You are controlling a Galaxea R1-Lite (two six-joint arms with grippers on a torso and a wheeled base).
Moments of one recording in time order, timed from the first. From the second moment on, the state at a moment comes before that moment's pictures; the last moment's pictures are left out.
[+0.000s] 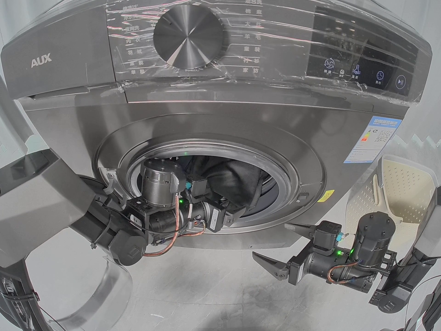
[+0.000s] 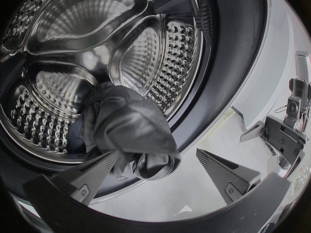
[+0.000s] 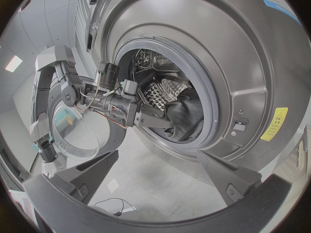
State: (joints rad) left arm -0.60 2.07 -0.92 -0.84 -0.12 0.02; right arm 0.73 1.90 -0.26 -1.46 0.04 0.04
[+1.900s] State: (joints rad) left arm -0.47 2.73 -1.98 -1.01 0.19 -0.02; right arm 0.73 1.91 -0.27 -1.46 0.04 0.04
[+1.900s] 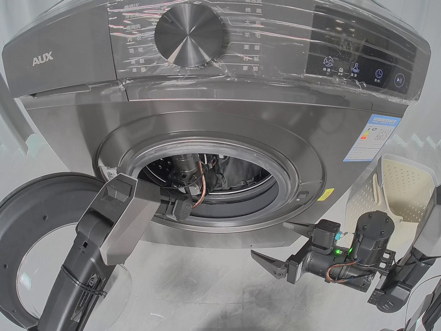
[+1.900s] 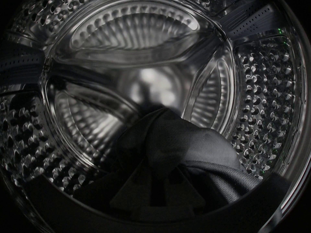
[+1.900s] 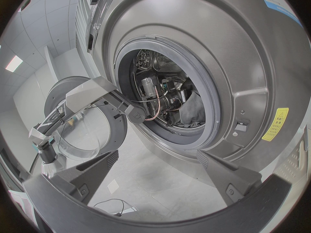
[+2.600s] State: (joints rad) left arm -0.52 2.47 -1.42 -0.86 0.10 -0.07; right arm 0.73 1.92 -0.27 -1.46 0.04 0.04
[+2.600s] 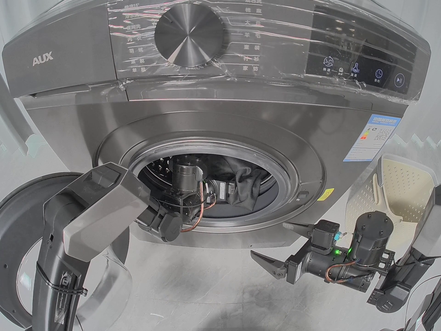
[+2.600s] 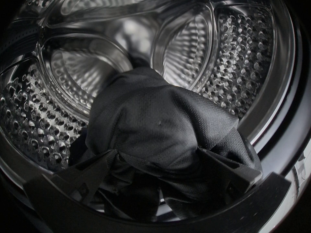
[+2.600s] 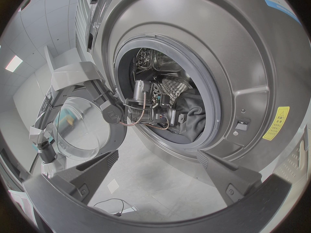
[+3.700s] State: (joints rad) left arm -0.50 2.64 -1.89 -0.87 0.17 -0.07; right arm 0.73 1.92 -0.28 -1.46 0.04 0.04
